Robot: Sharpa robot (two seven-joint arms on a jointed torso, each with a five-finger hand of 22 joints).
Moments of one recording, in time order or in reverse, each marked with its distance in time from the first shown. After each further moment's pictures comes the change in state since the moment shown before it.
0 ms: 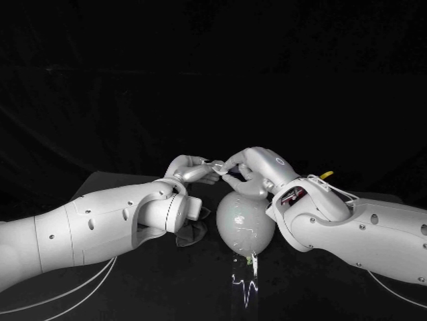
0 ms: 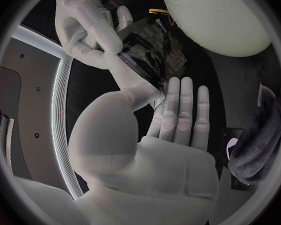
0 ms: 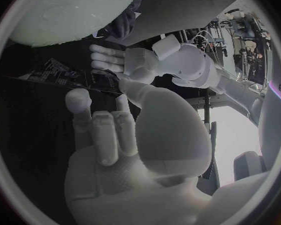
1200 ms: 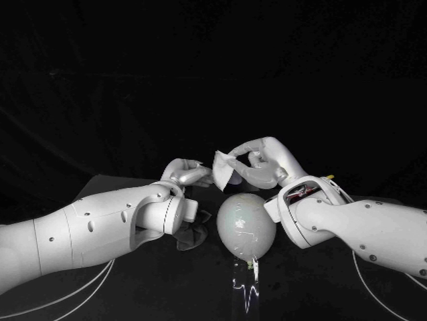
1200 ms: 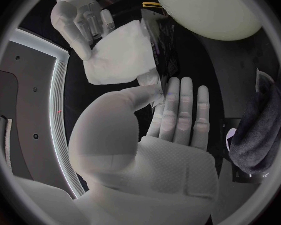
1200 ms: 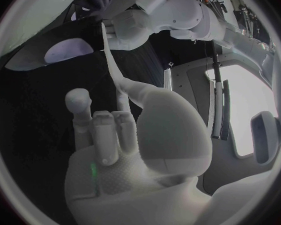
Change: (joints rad) left arm -0.001 -0.008 -0.001 -0.027 0.002 -0.015 -0.010; left_hand 0.008 0.004 0.000 0.000 -0.001 0.000 0.003 -0.004 0.000 -0.002 0.002 -0.003 0.000 0.000 0.000 0.000 -0.001 -0.004 -0.006 -0.001 0.005 0.004; right arm 0.007 -0.008 0.016 -0.027 0.523 -0.154 0.278; right_hand -0.024 0.002 0.000 0.000 0.005 0.002 -0.014 0.033 0.000 -0.003 -0.003 0.000 0.000 0.000 0.000 -0.001 0.000 -0.002 0.004 -0.004 -0.001 0.001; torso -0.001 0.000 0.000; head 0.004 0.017
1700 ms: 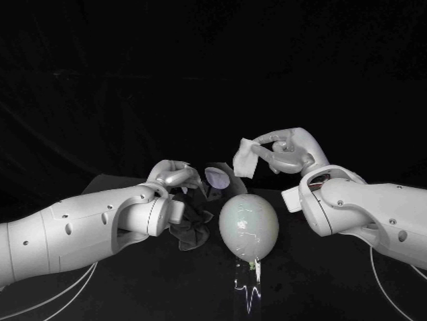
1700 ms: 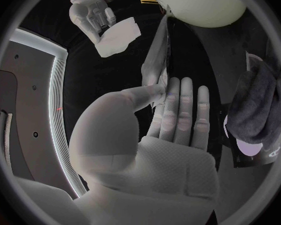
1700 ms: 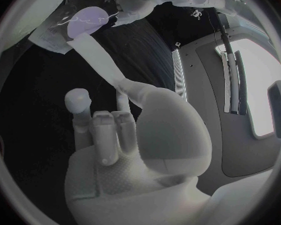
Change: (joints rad) left arm 0.000 -0.113 -0.001 0.073 0.013 0.004 0.002; left_hand -0.004 0.003 0.000 0.000 0.000 -0.004 0.000 0.000 0.000 -0.002 0.002 0.000 0.000 -0.004 -0.004 0.000 0.000 0.000 -0.005 -0.003 0.012 0.006; right arm 0.039 -0.070 0.018 0.009 0.343 0.040 0.086; right_hand 0.007 0.009 0.002 -0.003 -0.001 -0.002 0.002 -0.001 0.000 0.000 0.000 -0.001 -0.001 0.000 0.000 0.001 -0.001 -0.006 0.000 0.000 0.000 0.002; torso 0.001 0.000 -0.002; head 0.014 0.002
